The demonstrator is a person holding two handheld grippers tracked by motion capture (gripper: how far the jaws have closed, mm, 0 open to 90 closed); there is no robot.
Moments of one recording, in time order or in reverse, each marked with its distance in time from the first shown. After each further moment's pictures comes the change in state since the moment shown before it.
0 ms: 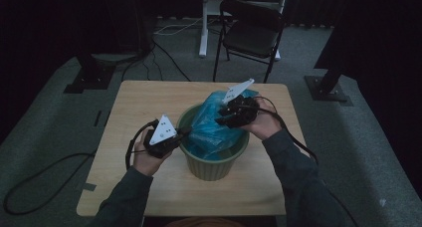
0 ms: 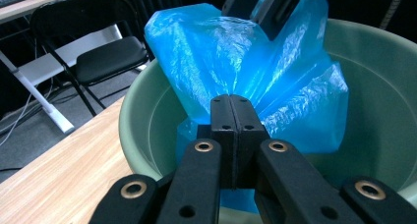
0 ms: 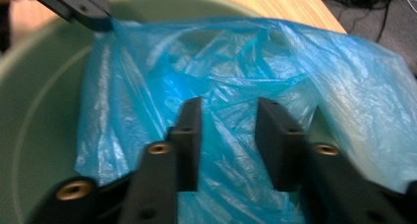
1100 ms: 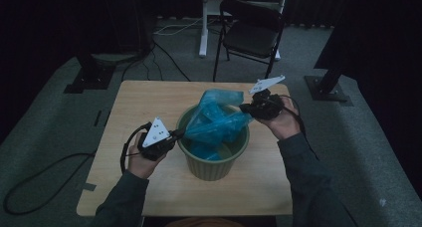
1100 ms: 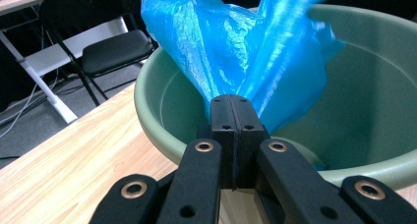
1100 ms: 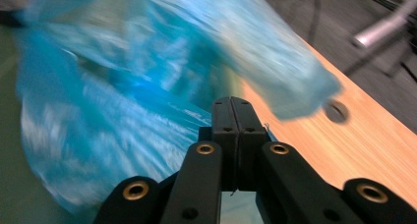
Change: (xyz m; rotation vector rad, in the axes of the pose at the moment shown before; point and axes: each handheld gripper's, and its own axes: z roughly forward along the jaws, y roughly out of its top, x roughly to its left) left arm 0.006 -0.015 -0.010 0.004 0.020 -0.034; right arm -0.023 -0.035 -0.043 -0.054 -0.167 0.200
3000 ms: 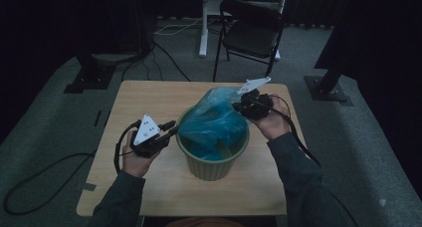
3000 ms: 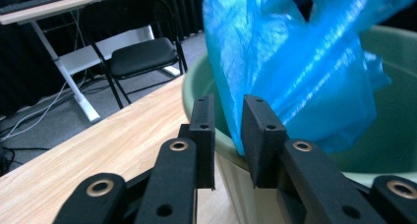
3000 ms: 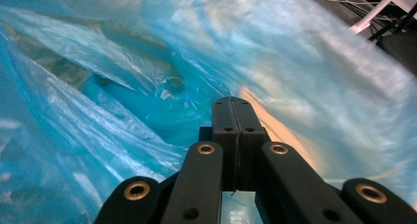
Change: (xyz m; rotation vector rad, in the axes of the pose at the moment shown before) left arm 0.015 -0.002 -0.013 -0.049 0.098 -0.065; right arm 0.018 0.015 0.017 0.019 -0.095 -0.042
